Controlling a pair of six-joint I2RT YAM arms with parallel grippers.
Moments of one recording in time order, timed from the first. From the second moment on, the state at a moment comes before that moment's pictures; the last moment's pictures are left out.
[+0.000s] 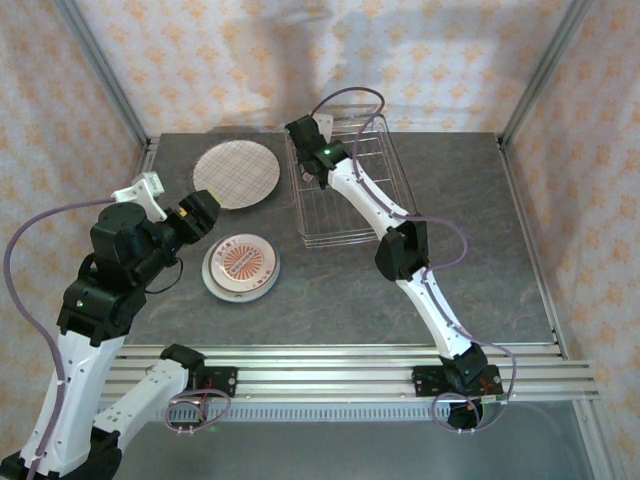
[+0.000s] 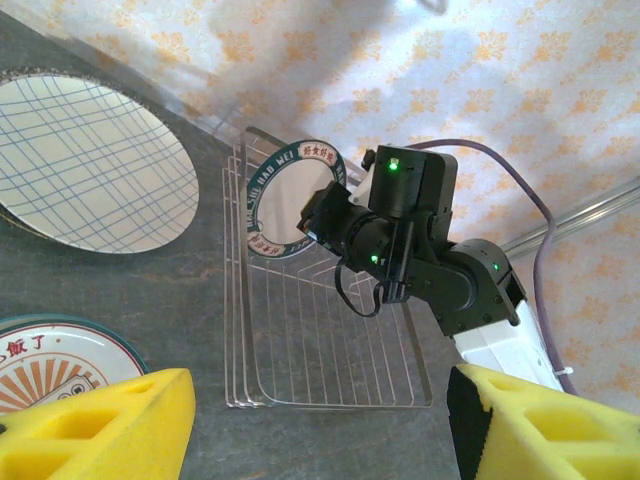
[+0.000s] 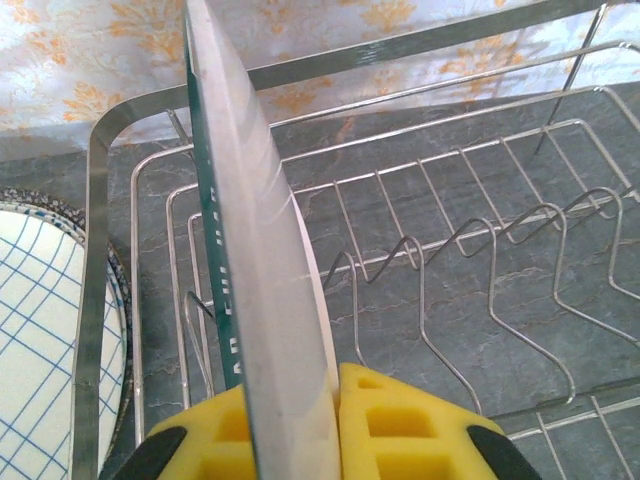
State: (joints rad) left arm -0.26 0.76 1.24 -0.80 0.00 -0.78; right arm 0.65 2.60 2.70 -0.87 0.52 0.53
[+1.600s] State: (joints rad) left arm -0.60 1.48 1.35 -0.14 0.21 -1.18; right arm 0.36 1.59 2.14 -1.10 -0.10 0.67
